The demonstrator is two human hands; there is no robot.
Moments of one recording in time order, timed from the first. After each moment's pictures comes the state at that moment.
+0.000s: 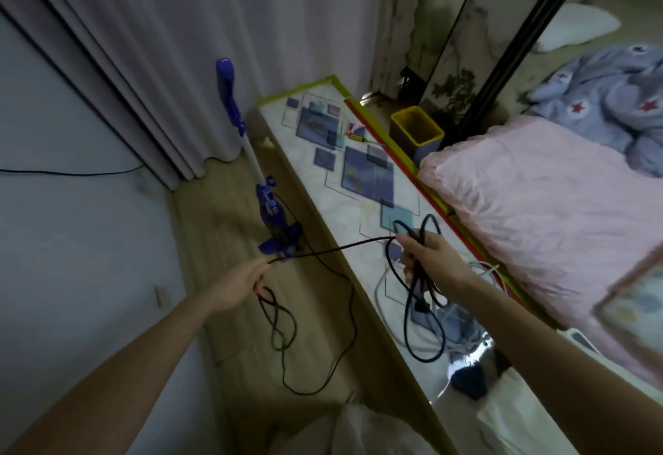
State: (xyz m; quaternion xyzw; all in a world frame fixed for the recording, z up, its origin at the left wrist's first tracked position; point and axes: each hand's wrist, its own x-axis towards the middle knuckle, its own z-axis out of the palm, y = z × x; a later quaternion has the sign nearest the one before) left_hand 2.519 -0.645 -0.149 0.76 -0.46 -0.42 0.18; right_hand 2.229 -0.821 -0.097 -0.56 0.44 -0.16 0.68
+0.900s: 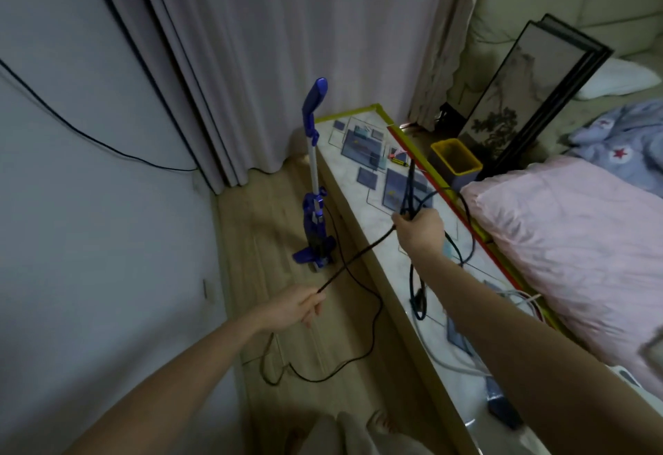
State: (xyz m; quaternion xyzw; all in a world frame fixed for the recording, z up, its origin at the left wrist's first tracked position) left_hand 2.519 -0.550 -0.124 0.72 -0.50 -0.46 0.18; right_hand 2.375 -0.752 -0.063 -0.67 0.60 -0.21 0.38
